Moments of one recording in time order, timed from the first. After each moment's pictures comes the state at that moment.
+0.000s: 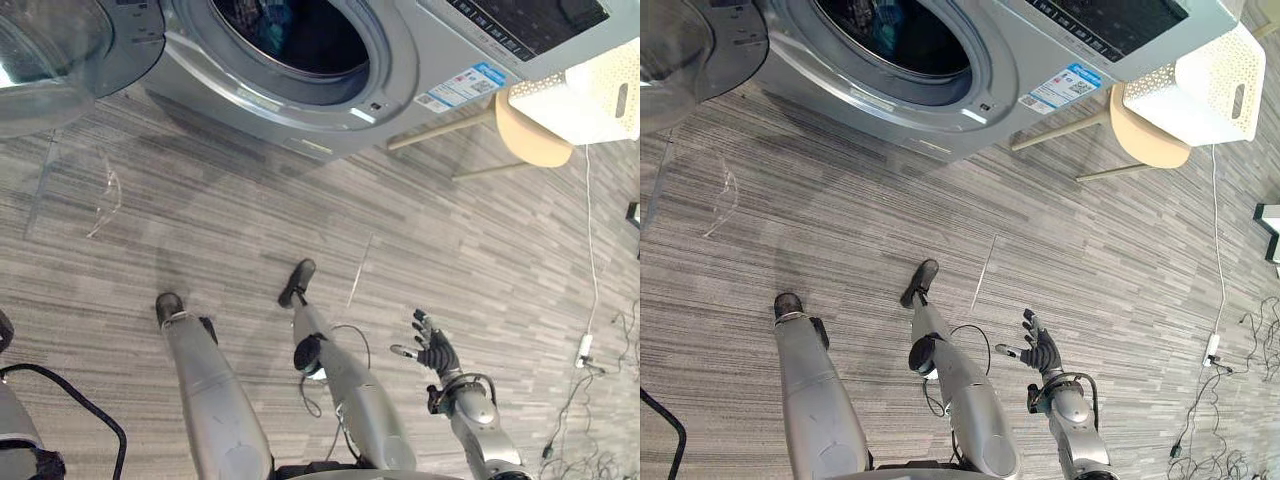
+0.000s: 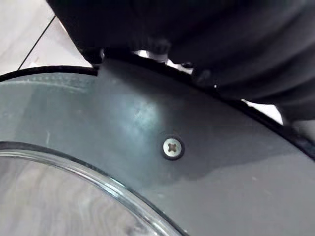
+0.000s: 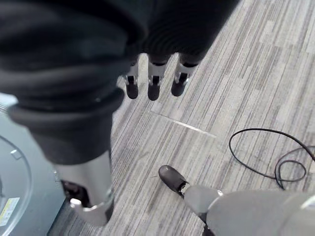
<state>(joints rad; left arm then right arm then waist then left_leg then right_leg) -1.17 1.12 0.29 0.75 0.35 0.05 0.15 0.12 -0.14 0.06 0.38 0.12 -0.11 0.07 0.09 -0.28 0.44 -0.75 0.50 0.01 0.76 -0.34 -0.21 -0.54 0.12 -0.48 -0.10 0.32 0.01</state>
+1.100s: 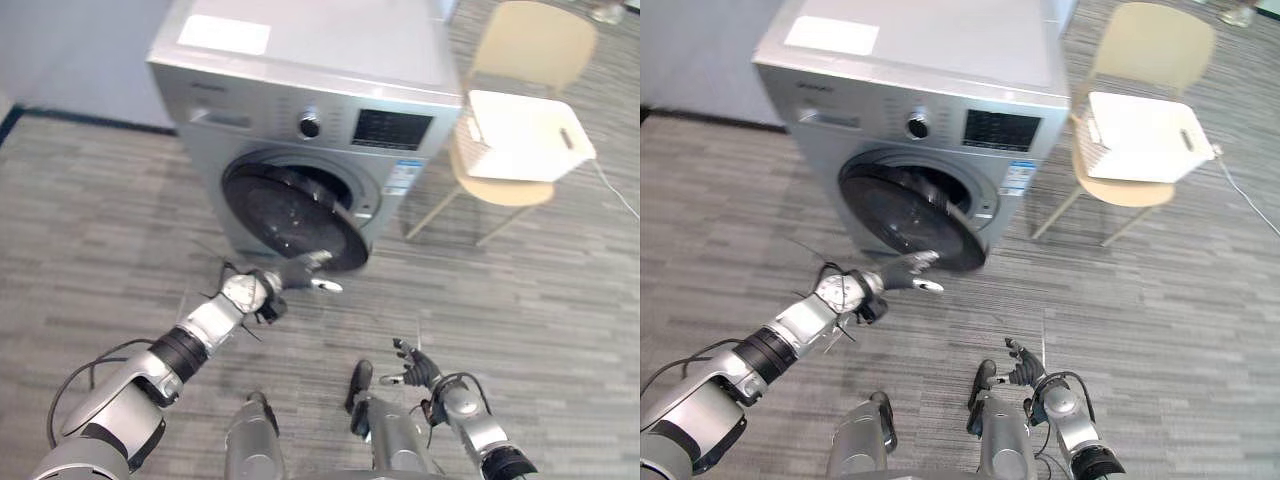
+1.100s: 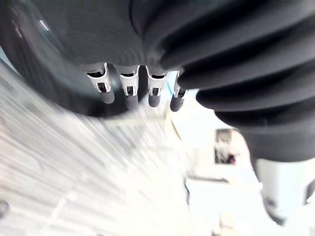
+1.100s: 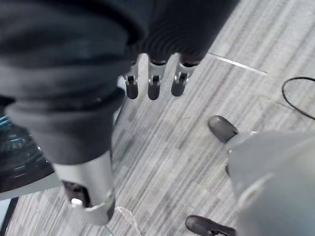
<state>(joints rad) -0.58 0.59 -0.76 0.27 -0.41 0.03 -0.32 -0.02 -0.23 0.22 0.70 -0.08 -0.04 0.18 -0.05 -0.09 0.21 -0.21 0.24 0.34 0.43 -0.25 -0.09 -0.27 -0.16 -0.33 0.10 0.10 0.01</state>
